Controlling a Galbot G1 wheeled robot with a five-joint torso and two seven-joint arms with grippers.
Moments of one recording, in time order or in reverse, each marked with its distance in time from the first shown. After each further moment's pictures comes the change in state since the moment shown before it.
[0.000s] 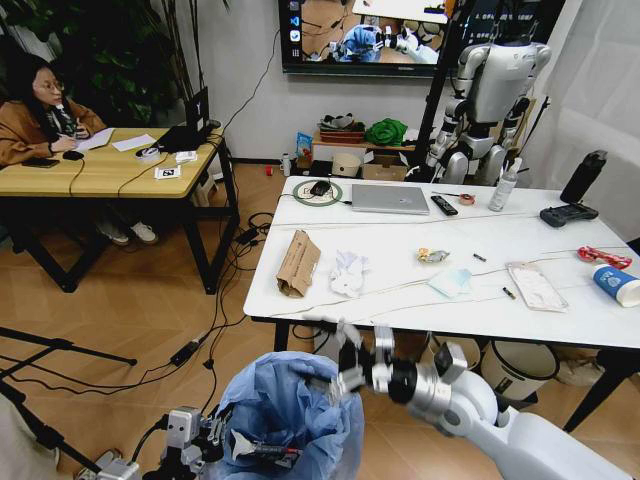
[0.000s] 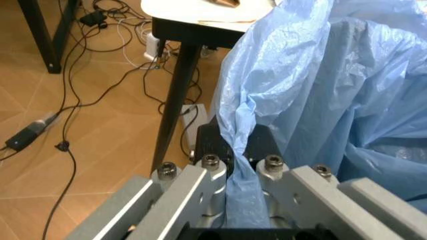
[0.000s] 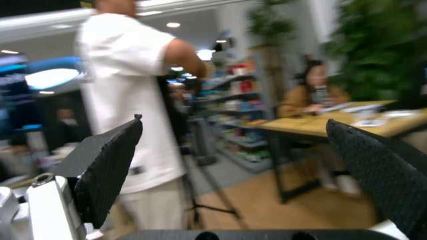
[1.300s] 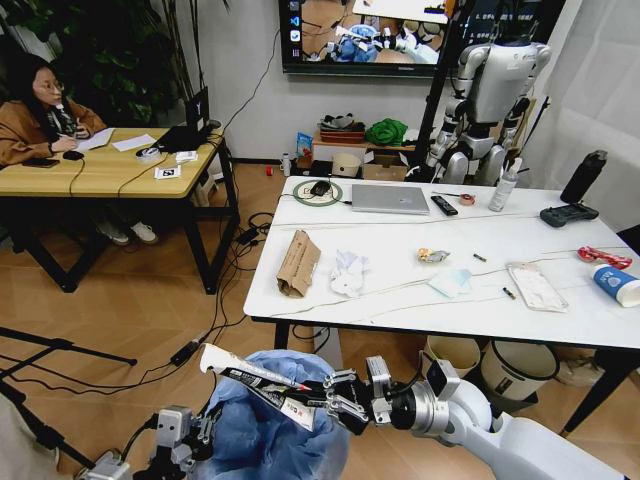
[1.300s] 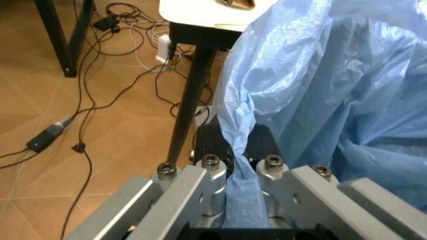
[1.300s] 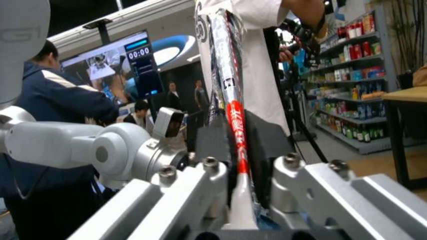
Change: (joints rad) left arm 0.007 0.002 -0.032 0.004 0.005 -0.003 -0.007; right arm 0.006 -0.025 -0.120 -0.100 0.038 -0.013 -0.475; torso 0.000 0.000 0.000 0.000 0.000
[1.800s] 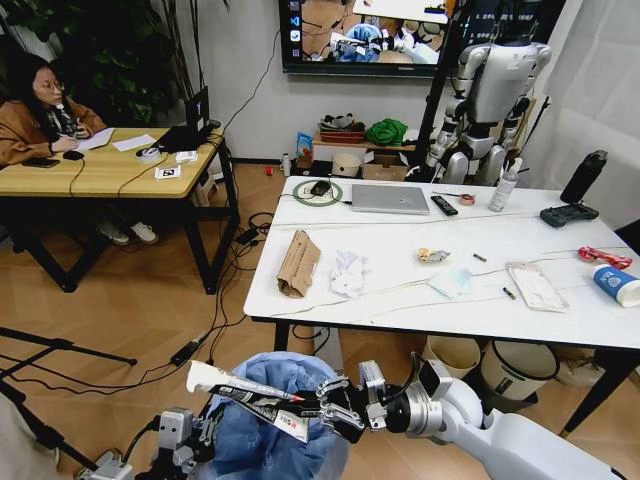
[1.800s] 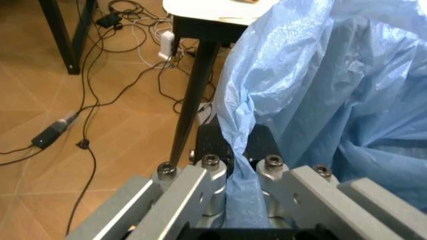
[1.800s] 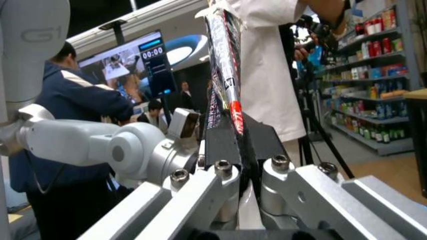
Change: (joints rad) left arm 0.010 -0.002 -0.007 0.005 0.011 -0.002 0.001; right arm 0.020 0.001 -0.026 -0.008 0.012 -0.005 -0.042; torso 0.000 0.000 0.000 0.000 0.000
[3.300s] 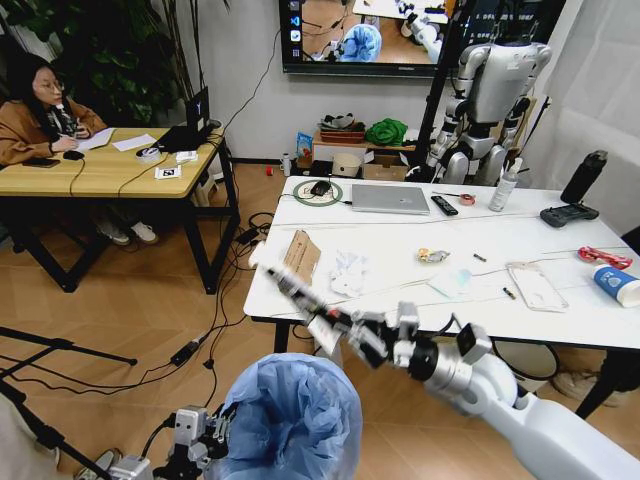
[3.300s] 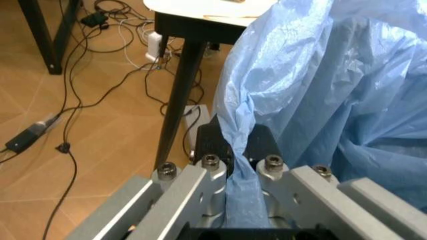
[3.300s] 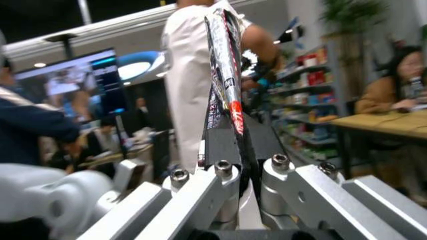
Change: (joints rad) left arm -0.079 -0.004 0.069 0.052 0.001 -0.004 0.010; right arm -0.025 -0.007 0.141 0.039 0.040 0.004 0.121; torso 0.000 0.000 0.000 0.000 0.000
